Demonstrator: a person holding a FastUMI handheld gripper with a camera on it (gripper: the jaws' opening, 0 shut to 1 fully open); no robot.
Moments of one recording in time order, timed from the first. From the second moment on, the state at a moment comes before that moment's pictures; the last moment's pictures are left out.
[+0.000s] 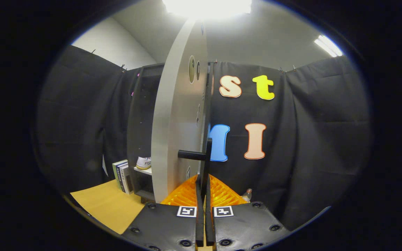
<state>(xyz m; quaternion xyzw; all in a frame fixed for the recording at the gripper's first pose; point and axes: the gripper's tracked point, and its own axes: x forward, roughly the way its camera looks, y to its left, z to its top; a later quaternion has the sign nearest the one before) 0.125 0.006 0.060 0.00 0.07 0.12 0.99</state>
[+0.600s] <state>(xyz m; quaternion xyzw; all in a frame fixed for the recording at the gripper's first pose) 0.055 -0.008 0.073 -0.02 0.00 0.02 1.00</state>
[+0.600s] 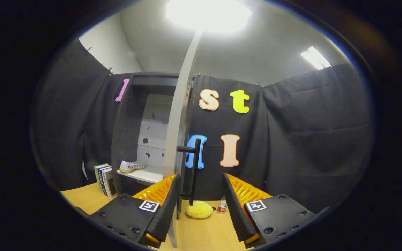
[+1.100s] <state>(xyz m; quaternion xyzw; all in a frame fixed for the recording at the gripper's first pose) 0.023 0.103 -0.015 0.01 0.06 0.08 0.99</state>
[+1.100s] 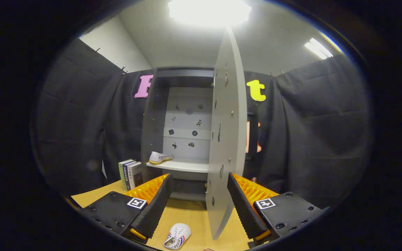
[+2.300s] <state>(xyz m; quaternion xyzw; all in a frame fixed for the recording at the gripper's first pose) 0.000 0.210 -0.311 0.04 0.40 0.13 0.91</state>
